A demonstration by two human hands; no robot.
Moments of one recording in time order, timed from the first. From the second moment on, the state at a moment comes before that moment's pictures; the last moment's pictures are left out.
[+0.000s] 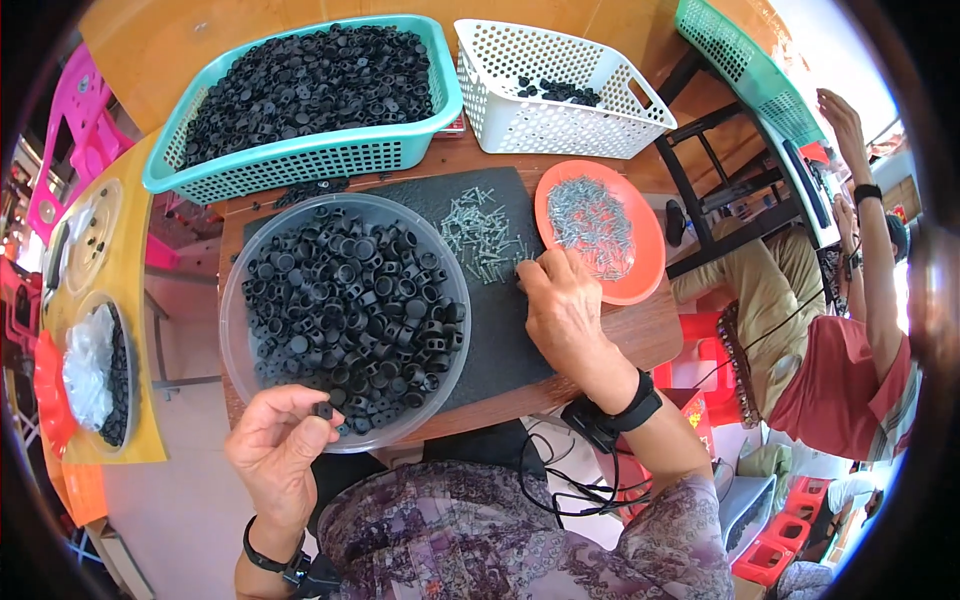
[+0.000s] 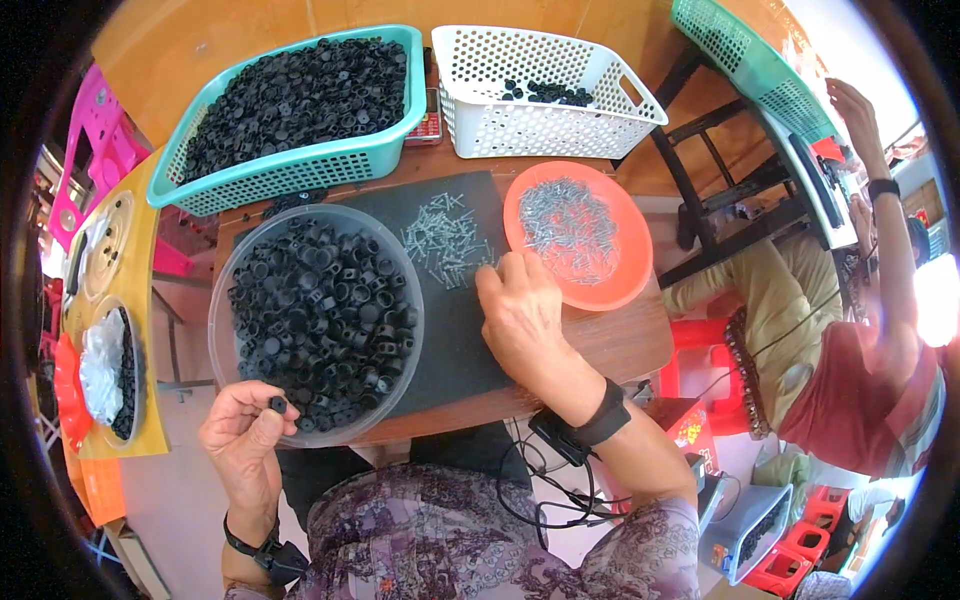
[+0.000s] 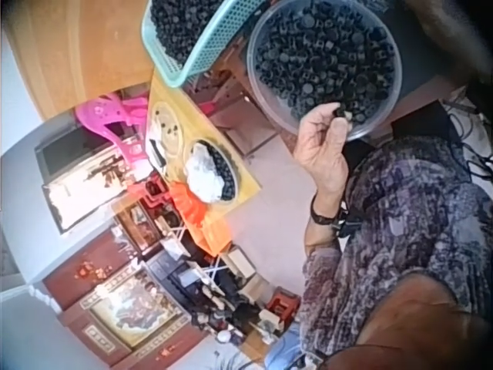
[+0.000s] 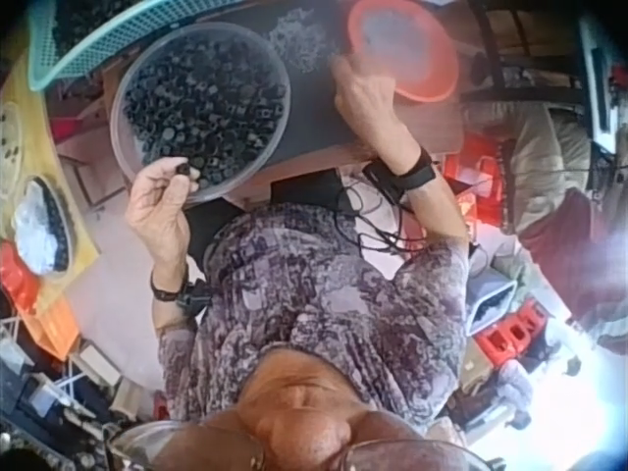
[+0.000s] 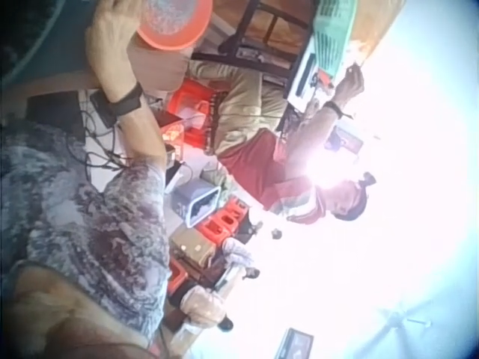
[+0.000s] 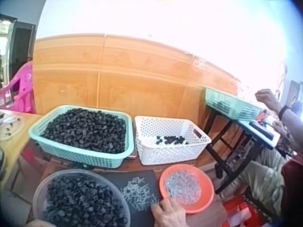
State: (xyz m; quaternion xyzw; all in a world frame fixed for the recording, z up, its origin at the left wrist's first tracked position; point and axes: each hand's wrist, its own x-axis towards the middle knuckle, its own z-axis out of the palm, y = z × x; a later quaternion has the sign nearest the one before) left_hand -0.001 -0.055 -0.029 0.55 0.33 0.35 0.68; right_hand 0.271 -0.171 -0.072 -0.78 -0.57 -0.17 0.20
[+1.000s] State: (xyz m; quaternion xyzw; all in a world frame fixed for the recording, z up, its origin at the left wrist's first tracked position) left_hand -0.005 -0.049 -0.029 0.51 0.31 0.35 0.72; right_hand 0.267 -0.170 -0.061 -0.73 -0.58 -0.11 0.35
